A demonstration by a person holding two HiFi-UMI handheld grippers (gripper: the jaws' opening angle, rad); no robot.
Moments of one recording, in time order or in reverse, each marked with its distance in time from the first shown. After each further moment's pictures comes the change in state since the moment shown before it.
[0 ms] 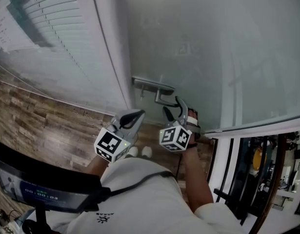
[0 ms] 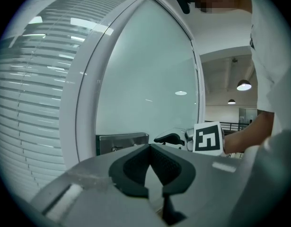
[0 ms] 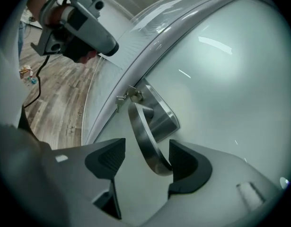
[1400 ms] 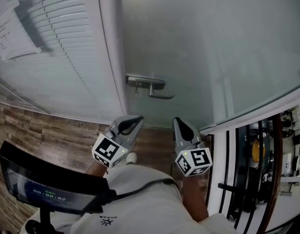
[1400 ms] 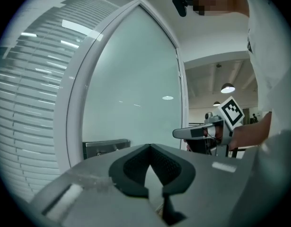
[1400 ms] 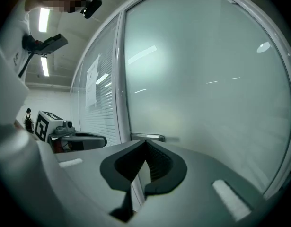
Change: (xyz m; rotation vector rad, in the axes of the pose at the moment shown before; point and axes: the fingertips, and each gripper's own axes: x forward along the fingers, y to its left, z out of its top) left arm -0.042 -0.054 0.013 0.085 -0.081 -0.140; right arm -0.171 -0.015 0.031 0.973 -0.362 -0.026
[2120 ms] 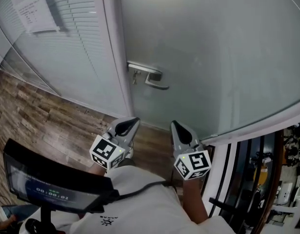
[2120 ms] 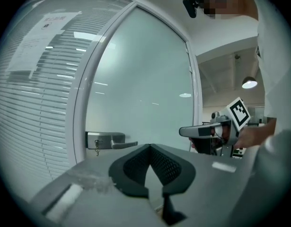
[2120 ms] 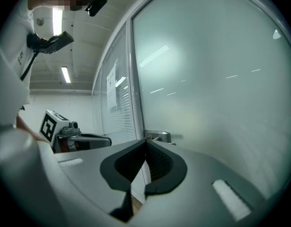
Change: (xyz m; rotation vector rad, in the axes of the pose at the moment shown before) left arm -0.002 -0.085 0.000 -0.069 0.010 0.257; right arm -0.076 -0.022 -0.002 -0.036 0.017 0.250
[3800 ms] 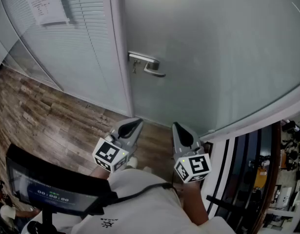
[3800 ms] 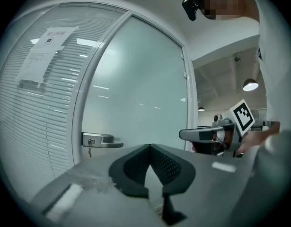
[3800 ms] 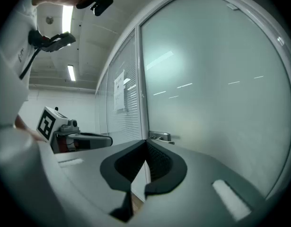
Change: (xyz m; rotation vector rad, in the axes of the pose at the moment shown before) left arm -0.039 -0.088 0.001 -0.027 -0.045 0.059; right arm -0.087 0.026 -0.001 -0.053 -0.015 0.023
